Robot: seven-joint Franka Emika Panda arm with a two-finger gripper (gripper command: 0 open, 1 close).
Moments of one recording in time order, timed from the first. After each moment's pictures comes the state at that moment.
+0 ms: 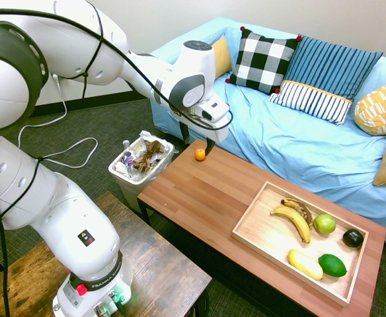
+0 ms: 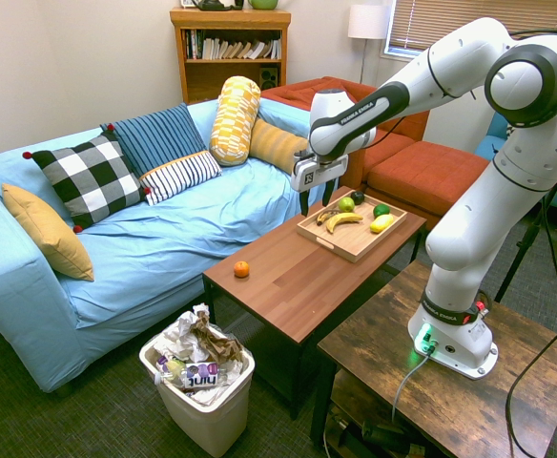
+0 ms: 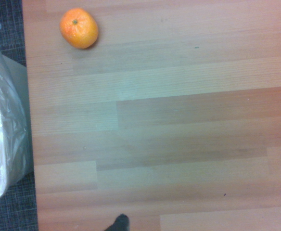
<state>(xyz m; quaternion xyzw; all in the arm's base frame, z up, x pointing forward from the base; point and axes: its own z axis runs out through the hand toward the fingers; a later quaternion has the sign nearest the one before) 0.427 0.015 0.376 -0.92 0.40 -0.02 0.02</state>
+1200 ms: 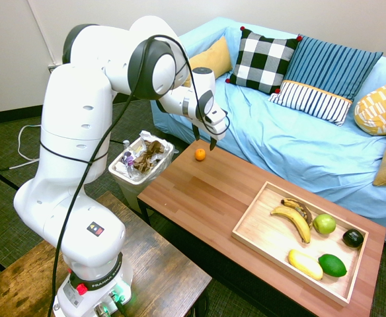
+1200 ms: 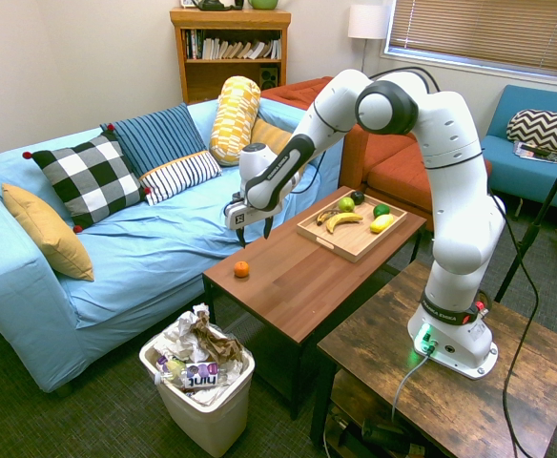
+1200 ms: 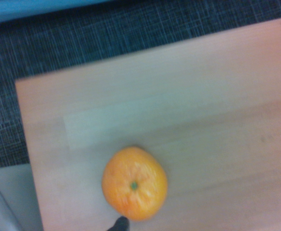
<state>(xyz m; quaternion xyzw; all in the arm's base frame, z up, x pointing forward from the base) 0.616 0.122 0.207 -0.88 0.46 -0.05 0.01</state>
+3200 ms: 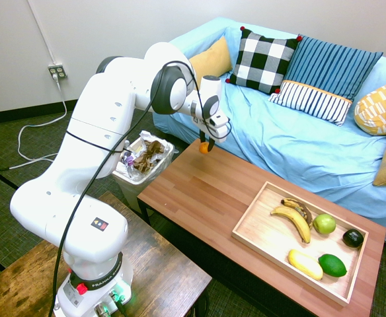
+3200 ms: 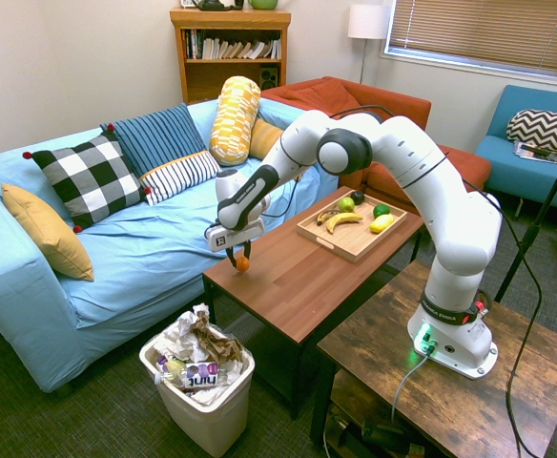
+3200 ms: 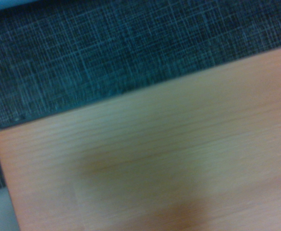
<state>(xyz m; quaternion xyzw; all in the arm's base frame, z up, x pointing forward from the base) 0.673 0.135 0.163 -0.87 0.49 0.00 -0.02</state>
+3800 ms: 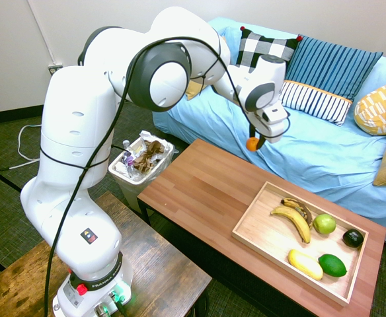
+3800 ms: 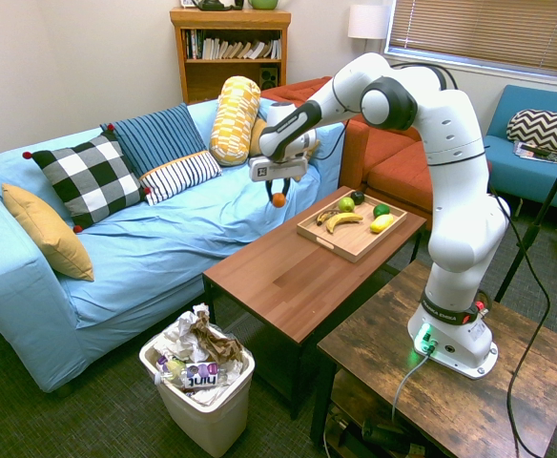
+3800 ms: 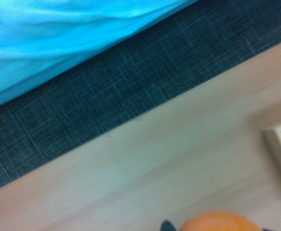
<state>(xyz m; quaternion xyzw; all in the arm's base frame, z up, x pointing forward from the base) 0.638 -0.115 0.311 -0.80 0.60 -0.04 0.01</state>
